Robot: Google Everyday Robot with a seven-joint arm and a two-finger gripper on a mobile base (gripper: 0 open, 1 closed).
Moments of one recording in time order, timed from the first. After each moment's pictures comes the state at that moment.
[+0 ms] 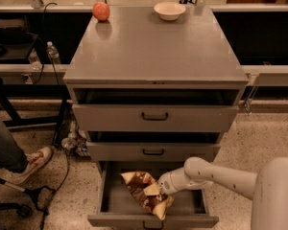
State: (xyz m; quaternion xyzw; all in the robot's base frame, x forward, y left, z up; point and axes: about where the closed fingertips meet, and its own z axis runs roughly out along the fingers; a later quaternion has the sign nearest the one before) arm 0.513 -0.026 0.312 -0.28 0.86 0.39 0.14
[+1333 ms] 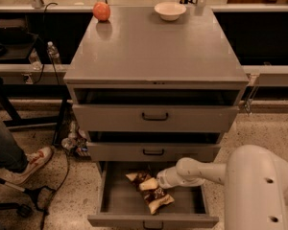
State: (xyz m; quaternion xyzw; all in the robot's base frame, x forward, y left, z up) arm 0.572 -0.040 0.246 -0.22 0.91 0.30 0.17
